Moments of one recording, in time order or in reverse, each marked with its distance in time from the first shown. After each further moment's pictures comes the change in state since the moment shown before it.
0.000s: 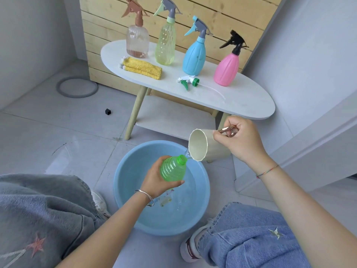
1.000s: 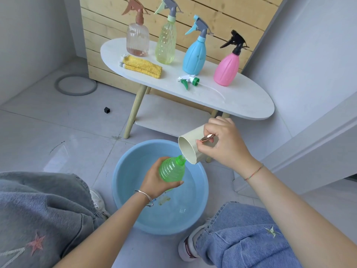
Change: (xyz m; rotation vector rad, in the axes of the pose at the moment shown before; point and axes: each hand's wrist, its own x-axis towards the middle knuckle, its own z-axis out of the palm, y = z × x) left_hand -0.002 -0.005 0.003 -0.031 0.007 -0.019; right_hand 0.001 -0.005 0.025 -0.275 -0.075 -0.490
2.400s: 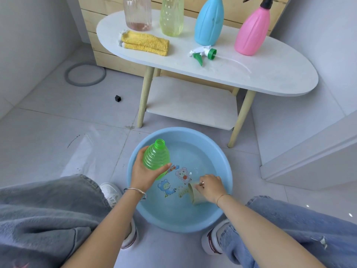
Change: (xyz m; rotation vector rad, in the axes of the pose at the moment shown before) left_hand 0.021 -0.050 -0.043 -0.054 0.287 -0.152; right_hand -0.140 0.052 0.216 -0.001 -0.833 0.628
